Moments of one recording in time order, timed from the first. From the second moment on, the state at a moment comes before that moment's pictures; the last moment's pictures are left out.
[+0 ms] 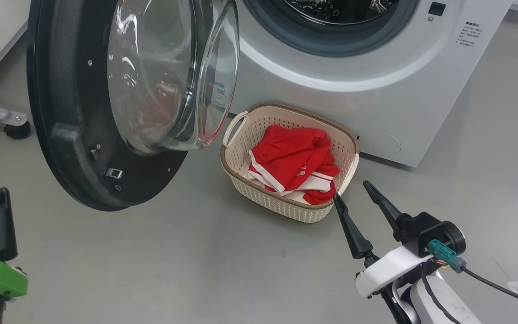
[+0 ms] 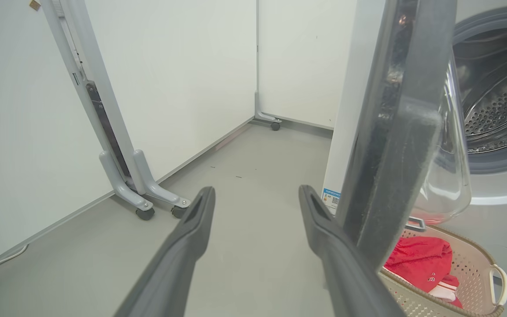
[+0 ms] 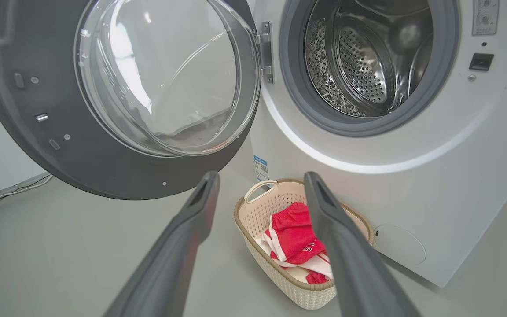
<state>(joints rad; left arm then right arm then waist) -0.08 0.31 0.12 0.16 -0.54 -0.12 -0.06 -0.15 -0.07 0.35 0.27 0.25 0.09 -0.25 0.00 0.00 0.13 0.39</state>
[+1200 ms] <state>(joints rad) -0.02 0.32 0.07 0.19 -0.52 -0.12 -0.16 -0.13 -0.06 0.36 0.27 0.25 0.09 -0.25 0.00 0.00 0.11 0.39</state>
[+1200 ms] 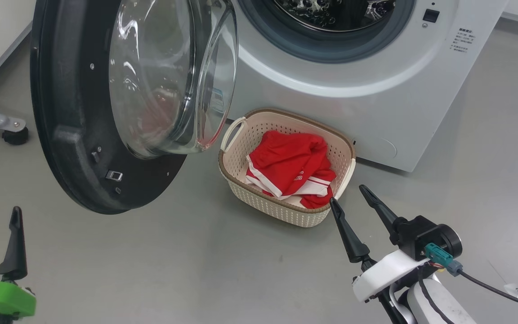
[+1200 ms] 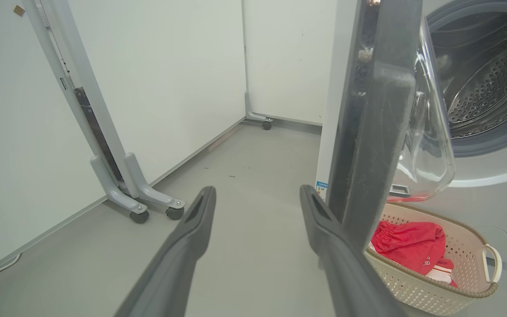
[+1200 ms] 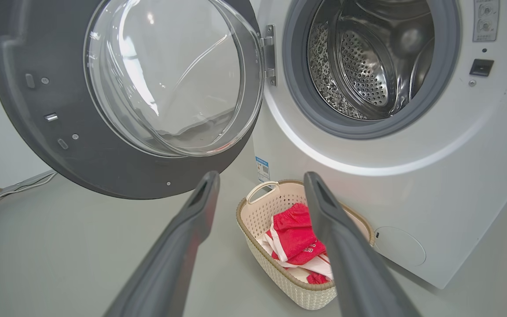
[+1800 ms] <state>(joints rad) -0.02 0.33 0.06 0.20 -0.53 -0.12 -0.17 -0.13 -0.06 0.36 0.27 0.25 0.09 -0.25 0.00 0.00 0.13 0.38</state>
